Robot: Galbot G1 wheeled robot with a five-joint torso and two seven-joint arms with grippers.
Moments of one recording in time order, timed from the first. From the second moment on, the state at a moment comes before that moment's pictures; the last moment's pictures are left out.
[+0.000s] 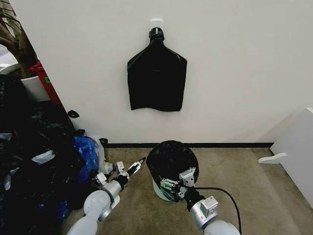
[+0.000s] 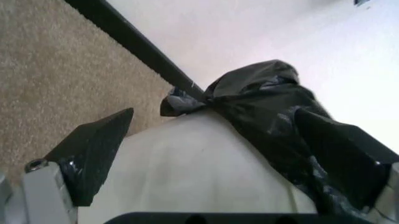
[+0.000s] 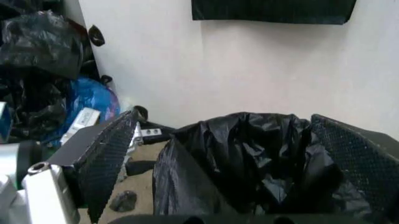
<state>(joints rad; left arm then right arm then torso) 1.19 -1.23 -0.31 -1.56 -1.27 0.36 0.16 -1.59 1.33 0.21 2.13 0.05 -0.07 -0.07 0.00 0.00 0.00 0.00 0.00</state>
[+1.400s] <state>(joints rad) 1.07 -1.25 -0.27 -1.39 -1.22 0.39 0.20 -1.59 1.35 0.21 2.12 0.06 -0.07 -0.07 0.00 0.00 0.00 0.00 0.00</state>
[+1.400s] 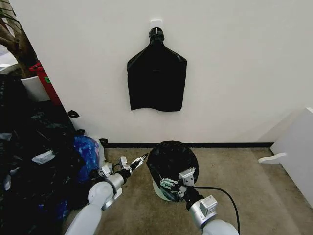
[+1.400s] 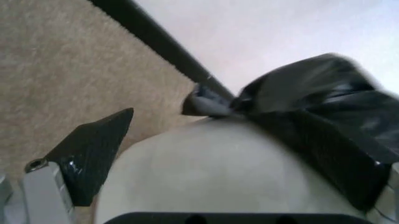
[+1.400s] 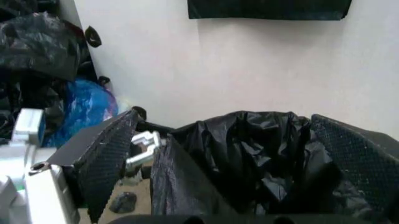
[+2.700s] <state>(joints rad) 1.04 -1.25 -0.25 -1.34 -1.07 0.42 0.28 -1.61 1.35 0.21 2.13 0.06 -0.06 -0.07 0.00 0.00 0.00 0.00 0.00</state>
